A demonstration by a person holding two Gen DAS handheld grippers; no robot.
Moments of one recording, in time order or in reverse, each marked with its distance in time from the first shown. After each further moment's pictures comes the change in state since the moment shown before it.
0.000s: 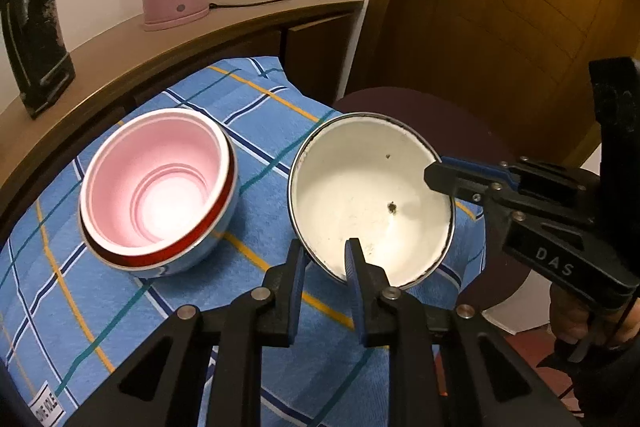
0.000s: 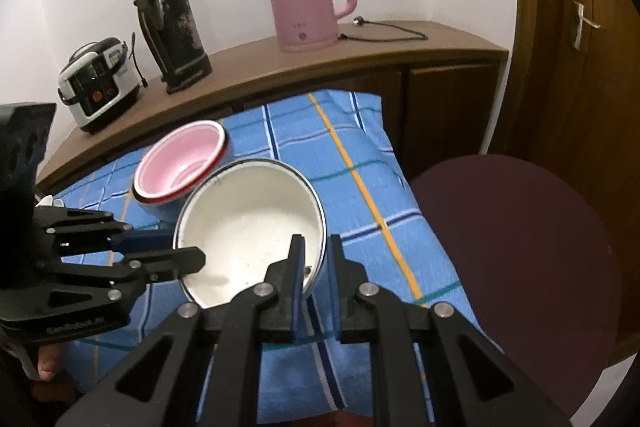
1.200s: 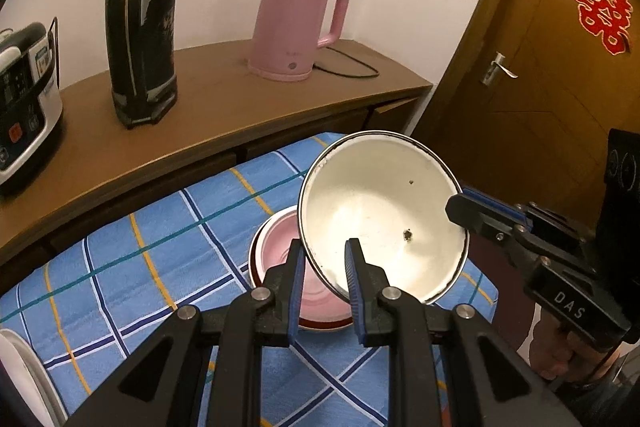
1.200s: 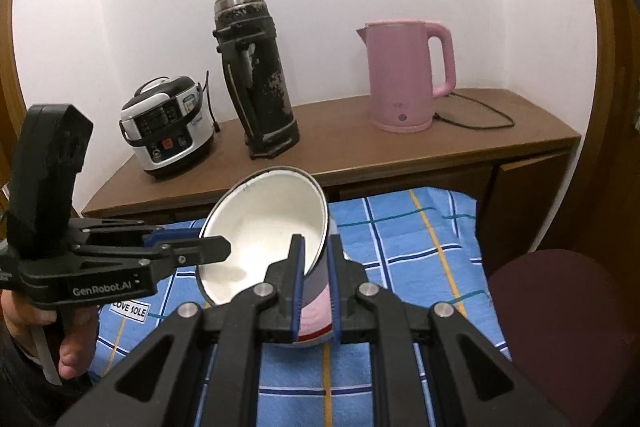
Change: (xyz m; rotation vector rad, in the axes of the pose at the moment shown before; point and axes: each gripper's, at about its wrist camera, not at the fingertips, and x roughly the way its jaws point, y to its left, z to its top) left arm -0.082 0.110 0.035 -0.226 -0.159 0.059; right arm 0.005 0.091 0.099 -0.100 -0.128 0.190
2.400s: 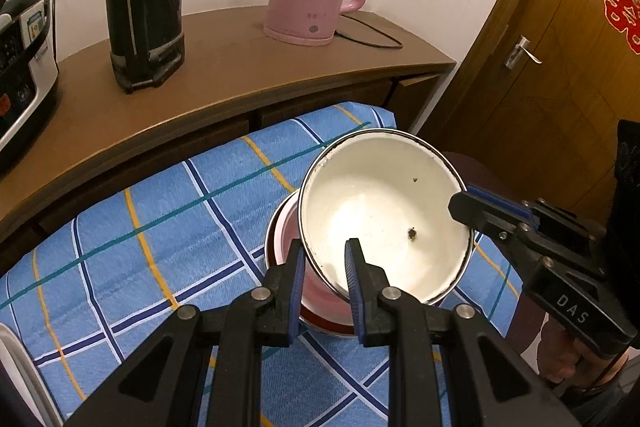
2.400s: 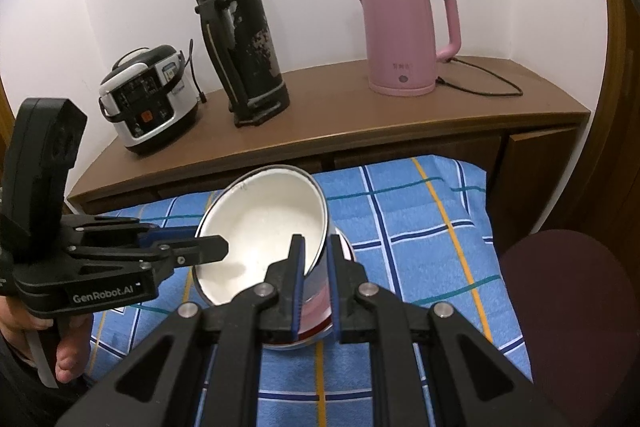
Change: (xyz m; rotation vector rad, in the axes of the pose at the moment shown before) left arm 0.037 0.016 -0.004 -0.034 0.091 0.036; right arm 0.043 -0.005 -0.009 0.007 0.102 -0.021
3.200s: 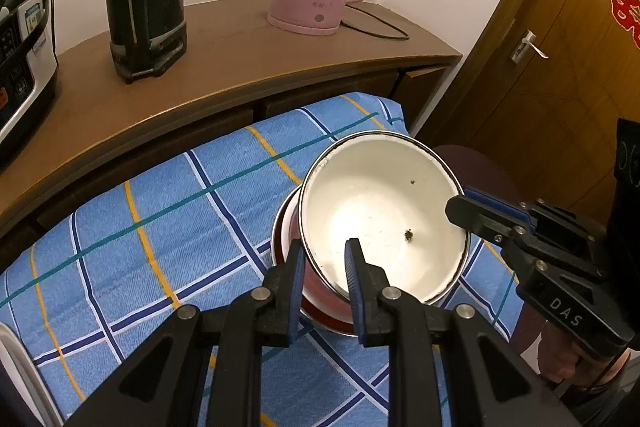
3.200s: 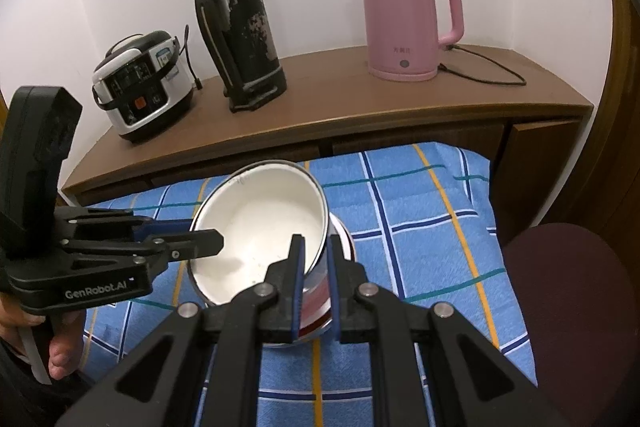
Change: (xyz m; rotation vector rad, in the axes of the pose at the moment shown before) left arm 0.009 0.004 -0.002 -0.003 0.030 0.013; right arm 0.016 -0.001 -0.003 -0.002 0.049 -0.005
